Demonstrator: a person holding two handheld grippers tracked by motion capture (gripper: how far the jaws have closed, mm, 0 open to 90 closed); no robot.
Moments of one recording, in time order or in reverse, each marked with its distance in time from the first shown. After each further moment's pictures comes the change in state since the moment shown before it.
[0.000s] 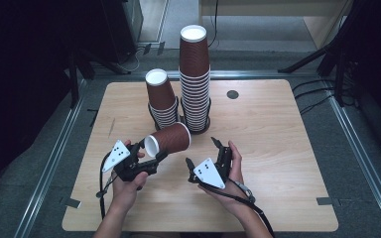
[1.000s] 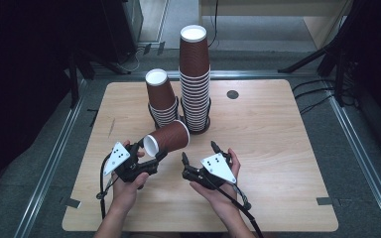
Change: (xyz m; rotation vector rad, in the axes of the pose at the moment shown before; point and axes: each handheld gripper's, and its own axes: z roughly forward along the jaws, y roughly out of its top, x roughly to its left) left arm -0.001 -0.003 -0.001 -0.039 0.034 0.029; right arm 0.004 0.017 -0.005 0.029 -0.012 0.516
